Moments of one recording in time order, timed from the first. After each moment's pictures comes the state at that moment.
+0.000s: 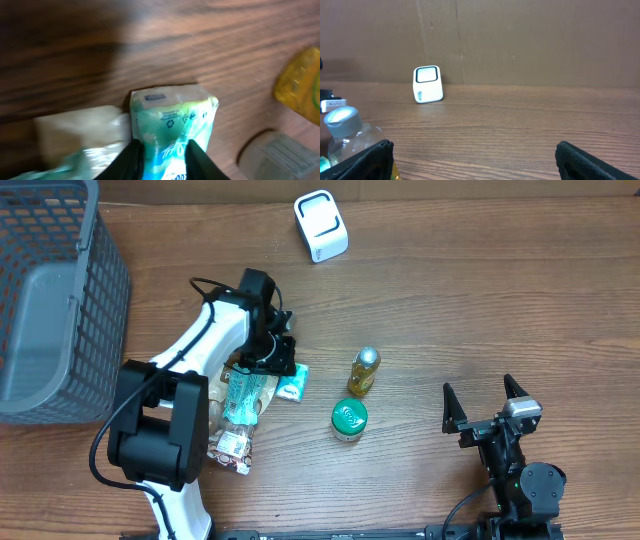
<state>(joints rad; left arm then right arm) -0.27 1.98 1.35 -0.92 0.35 -0.08 -0.01 0.01 0.02 -0.02 -0.17 0.04</state>
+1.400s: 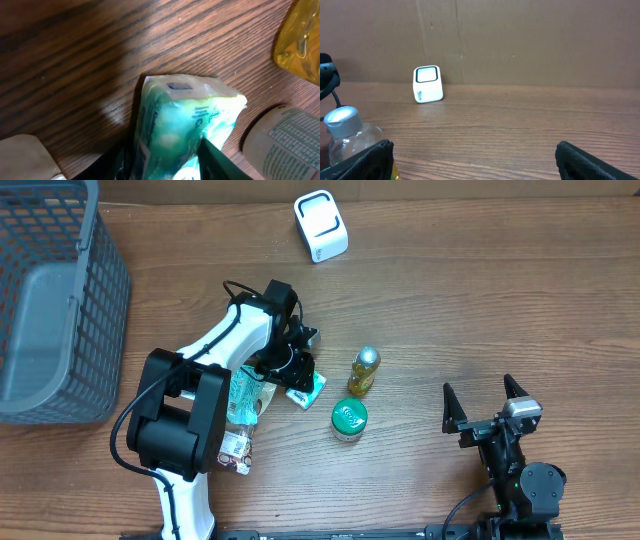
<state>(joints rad) -0.35 2.05 1.37 -0.96 0.37 0.08 -0.01 0.01 0.02 -0.02 -0.17 0.04</state>
